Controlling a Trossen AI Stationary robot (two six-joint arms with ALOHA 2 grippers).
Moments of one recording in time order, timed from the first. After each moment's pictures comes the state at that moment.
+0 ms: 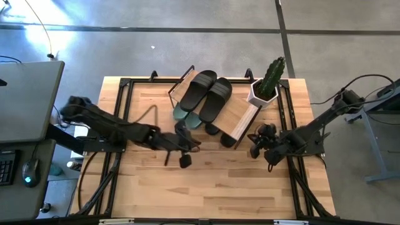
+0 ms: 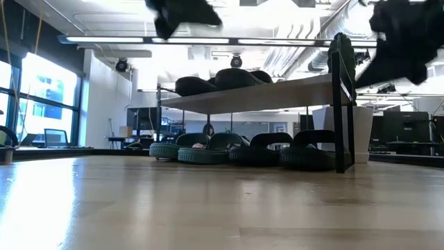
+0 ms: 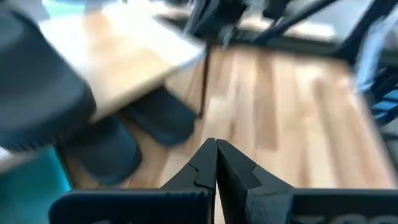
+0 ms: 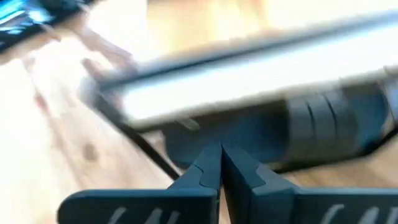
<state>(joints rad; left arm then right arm) -0.17 1.47 1.01 -0.10 -0.41 -0.29 0.59 1.00 0.57 -0.61 0.84 1.18</state>
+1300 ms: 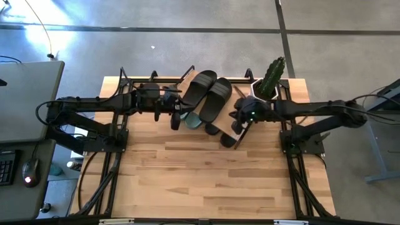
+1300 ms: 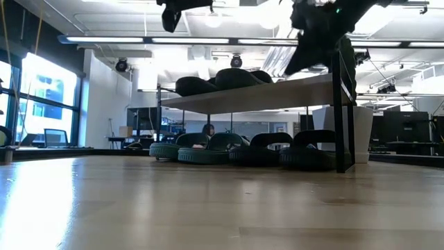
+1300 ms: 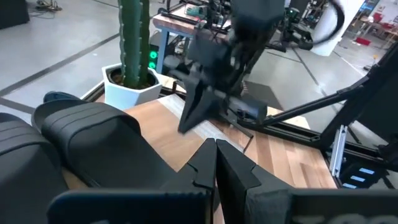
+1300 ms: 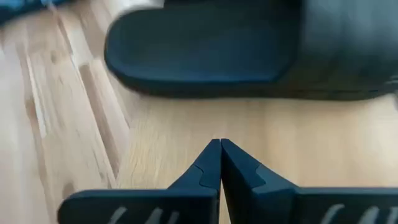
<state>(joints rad) 0.26 1.21 1.01 -0.06 0.04 -0.22 -0.09 1.17 0.90 -0.46 0.22 0.34</state>
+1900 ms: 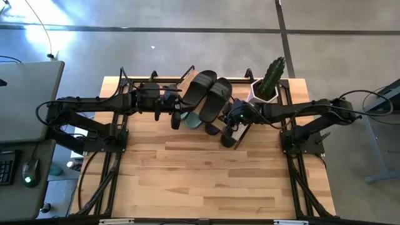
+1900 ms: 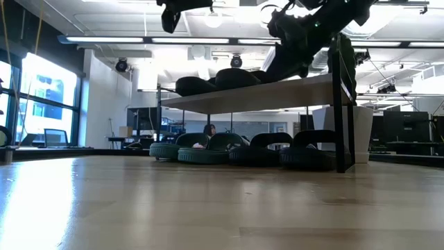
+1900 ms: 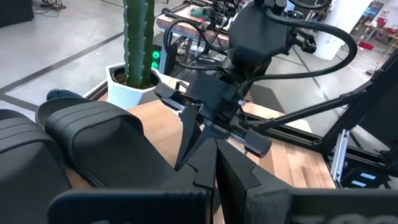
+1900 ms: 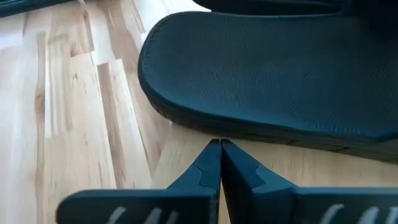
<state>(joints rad) 0.26 1.21 1.01 -0.05 0.03 -0.24 -0.09 1.36 0.90 -0.22 0.17 0.20</state>
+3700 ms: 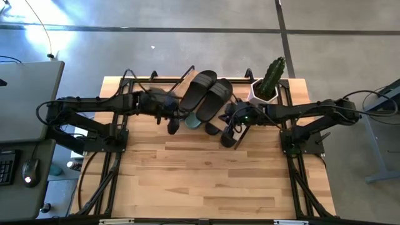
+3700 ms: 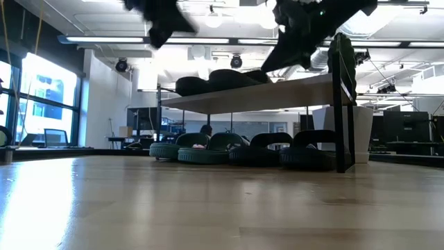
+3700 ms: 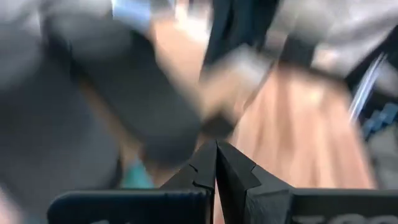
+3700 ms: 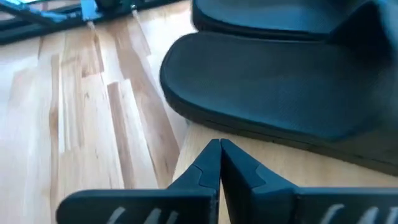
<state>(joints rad) 0.25 1.21 1.01 -0.32 0.05 -0.24 -0.05 1.31 0.90 -0.21 0.21 0.22</state>
